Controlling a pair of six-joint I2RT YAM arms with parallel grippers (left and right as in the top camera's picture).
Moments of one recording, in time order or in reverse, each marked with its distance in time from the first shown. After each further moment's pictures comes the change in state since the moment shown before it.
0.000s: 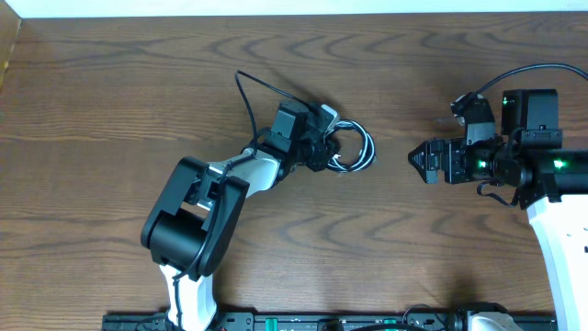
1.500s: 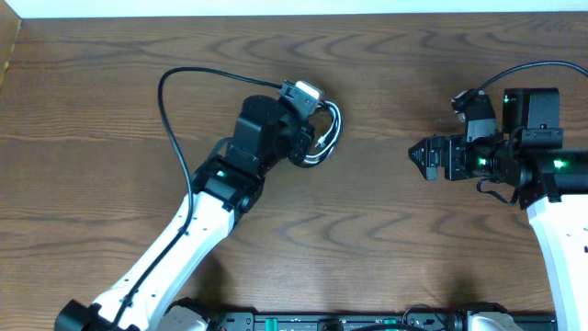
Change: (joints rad) left arm -0.040 -0.646 -0.033 -0.296 -0.250 0.010; right arm 0.000 0.000 -0.002 0.036 0.001 -0.003
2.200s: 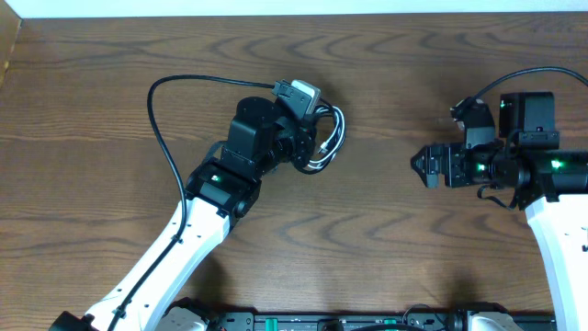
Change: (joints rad) left arm 0.000 -0.036 0.000 -0.006 0.112 -0.141; right arm 0.000 0.000 -0.019 -0.058 0.047 -0.003
